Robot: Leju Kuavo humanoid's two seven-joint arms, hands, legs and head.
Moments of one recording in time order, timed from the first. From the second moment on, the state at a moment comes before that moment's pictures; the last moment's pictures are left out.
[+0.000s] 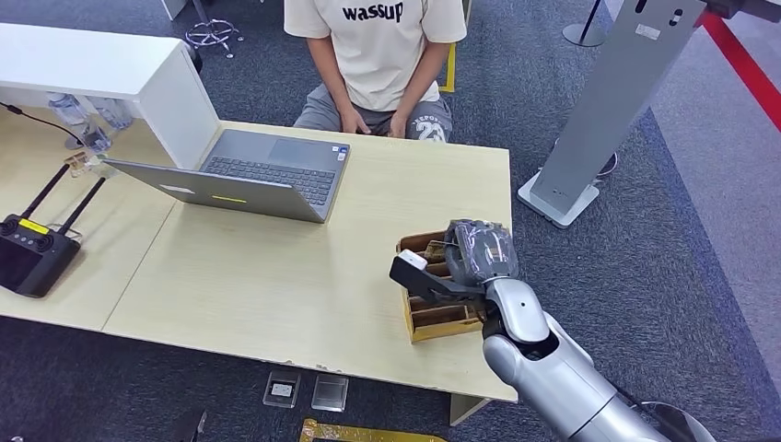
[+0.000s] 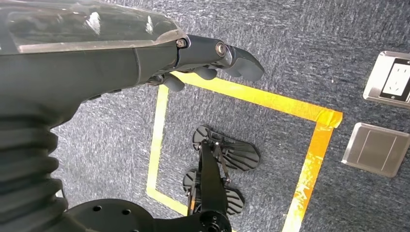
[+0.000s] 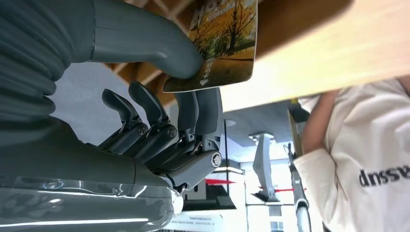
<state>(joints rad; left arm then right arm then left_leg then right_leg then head) -0.10 0.11 -1.05 -0.21 1.57 0.08 -0.15 -0.64 -0.08 0.93 -1.19 0.85 -0.20 0.41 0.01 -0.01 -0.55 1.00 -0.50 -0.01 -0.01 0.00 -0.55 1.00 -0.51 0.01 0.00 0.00</state>
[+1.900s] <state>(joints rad) -0.12 0.09 -1.07 -0.21 1.56 0.05 -0.15 -0.72 0.04 0.85 -0.86 0.69 -0.64 -0.05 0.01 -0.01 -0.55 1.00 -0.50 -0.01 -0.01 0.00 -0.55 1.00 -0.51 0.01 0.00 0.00</state>
